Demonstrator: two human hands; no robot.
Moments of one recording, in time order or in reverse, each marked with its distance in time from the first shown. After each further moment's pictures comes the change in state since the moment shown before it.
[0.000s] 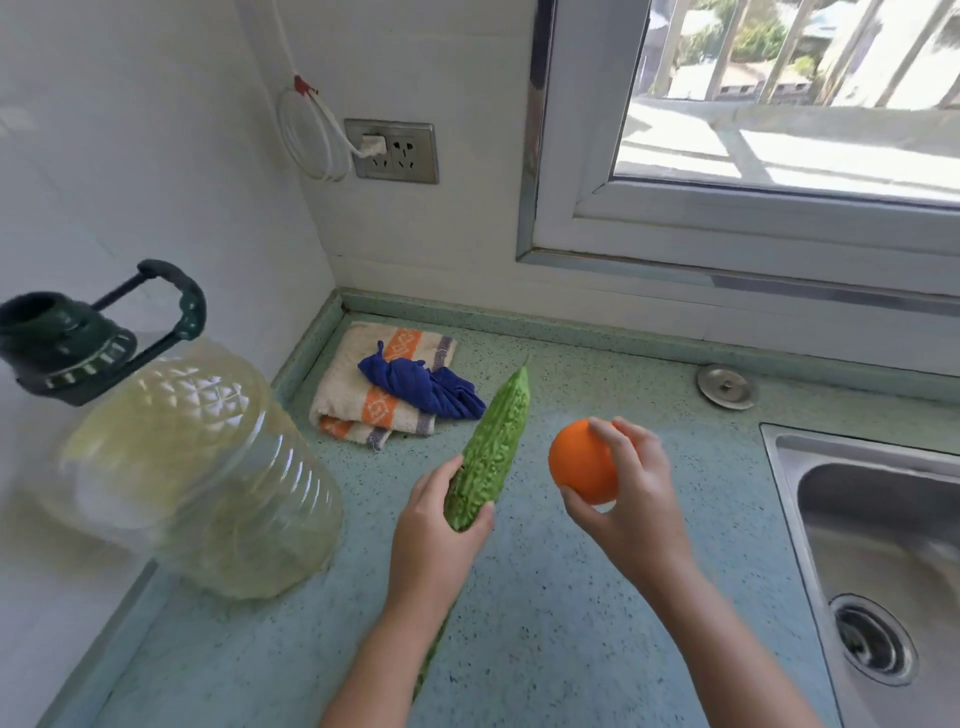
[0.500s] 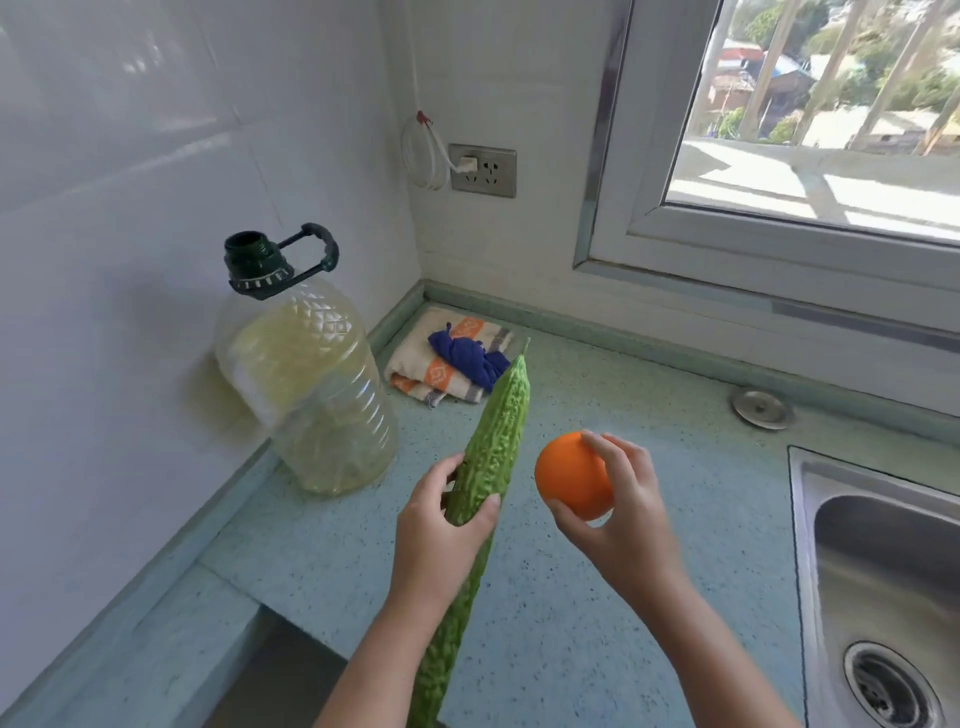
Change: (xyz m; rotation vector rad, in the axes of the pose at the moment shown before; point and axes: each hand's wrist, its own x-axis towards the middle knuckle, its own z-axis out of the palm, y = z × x) left_hand -0.107 0.045 -0.025 -0.112 0.185 -0.109; right_hand -0.068 -0.033 -0.046 0.202 -0.166 -0.109
